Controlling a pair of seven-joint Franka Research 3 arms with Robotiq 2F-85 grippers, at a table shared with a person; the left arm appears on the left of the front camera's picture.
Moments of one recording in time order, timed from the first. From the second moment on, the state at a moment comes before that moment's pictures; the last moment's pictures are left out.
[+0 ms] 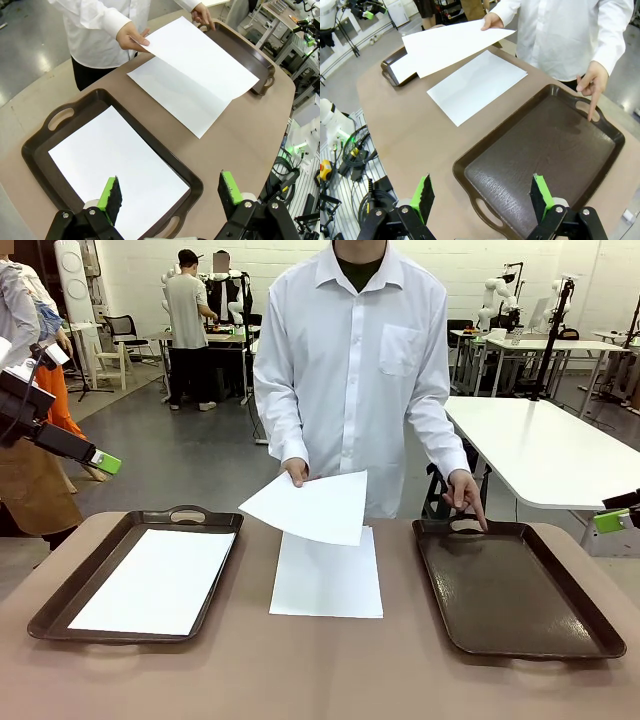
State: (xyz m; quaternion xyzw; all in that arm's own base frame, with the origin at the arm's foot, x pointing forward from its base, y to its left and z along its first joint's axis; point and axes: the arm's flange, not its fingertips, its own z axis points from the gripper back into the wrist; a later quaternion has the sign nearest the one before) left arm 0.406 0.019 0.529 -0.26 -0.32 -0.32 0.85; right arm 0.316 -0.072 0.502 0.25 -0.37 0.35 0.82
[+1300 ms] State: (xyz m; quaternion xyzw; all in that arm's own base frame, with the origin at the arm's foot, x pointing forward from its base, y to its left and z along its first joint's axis) left arm 0.406 0.019 0.530 -0.26 -0.32 -0.32 0.85; right arm 0.485 0.052 0.444 0.49 -0.12 0.25 0.83
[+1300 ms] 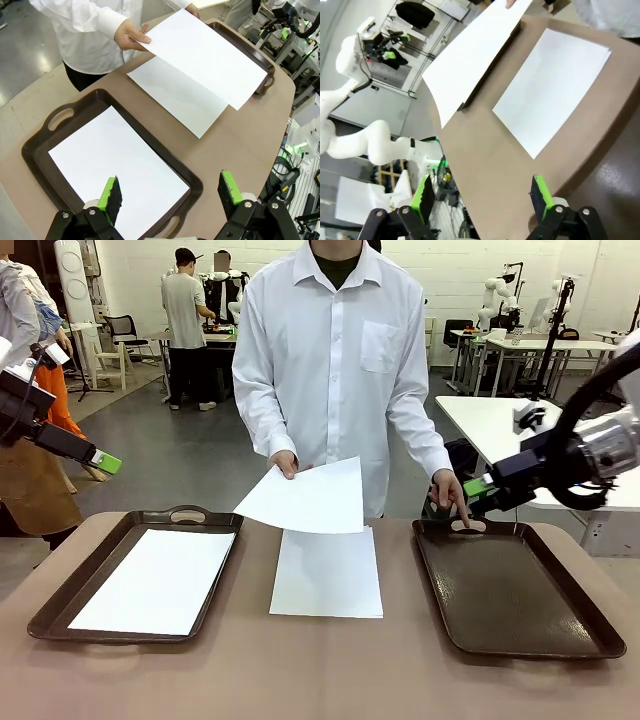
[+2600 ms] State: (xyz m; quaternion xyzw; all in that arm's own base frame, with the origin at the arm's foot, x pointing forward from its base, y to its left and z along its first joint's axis) left arm 0.406 0.019 0.530 -0.26 -0.32 -0.32 0.85; right arm 0.571 0.170 0.391 0.59 -0.01 0.13 0.79
